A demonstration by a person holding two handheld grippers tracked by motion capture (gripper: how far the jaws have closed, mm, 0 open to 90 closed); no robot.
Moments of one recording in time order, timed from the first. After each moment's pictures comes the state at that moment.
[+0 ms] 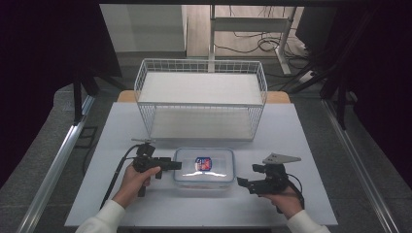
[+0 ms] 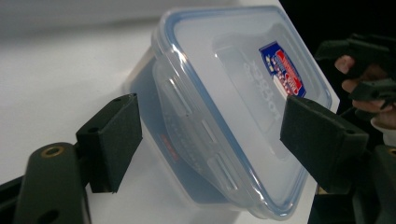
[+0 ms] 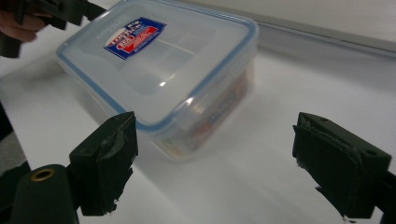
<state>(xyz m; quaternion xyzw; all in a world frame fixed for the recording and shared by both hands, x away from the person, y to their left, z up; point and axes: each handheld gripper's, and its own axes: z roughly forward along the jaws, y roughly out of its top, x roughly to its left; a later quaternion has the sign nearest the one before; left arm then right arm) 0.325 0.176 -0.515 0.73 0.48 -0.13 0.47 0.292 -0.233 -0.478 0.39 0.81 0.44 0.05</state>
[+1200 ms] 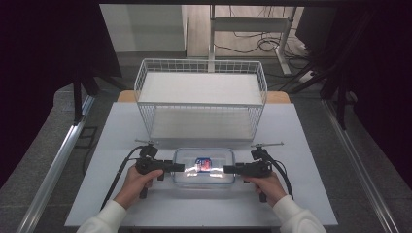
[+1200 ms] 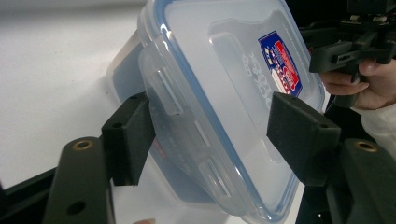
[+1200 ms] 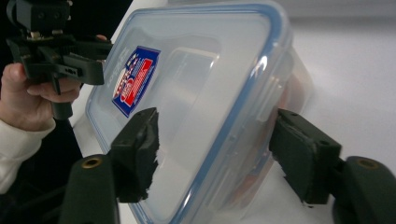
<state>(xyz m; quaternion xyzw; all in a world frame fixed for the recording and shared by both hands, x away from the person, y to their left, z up) 0.320 0.169 -0.515 0.73 0.48 -0.14 0.47 0.341 -0.209 -0.499 0.47 0.75 0.44 -0.13</state>
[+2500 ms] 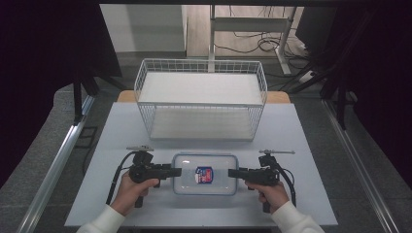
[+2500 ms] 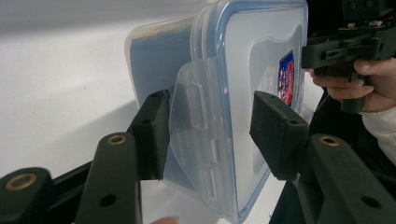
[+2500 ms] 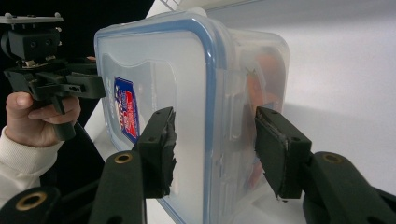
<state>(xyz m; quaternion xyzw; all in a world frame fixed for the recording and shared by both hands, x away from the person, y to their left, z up) 0.283 0.169 -0.486 0.73 0.46 -0.09 0.49 0.305 -0.217 -0.479 0.50 0.72 0.47 -0.12</state>
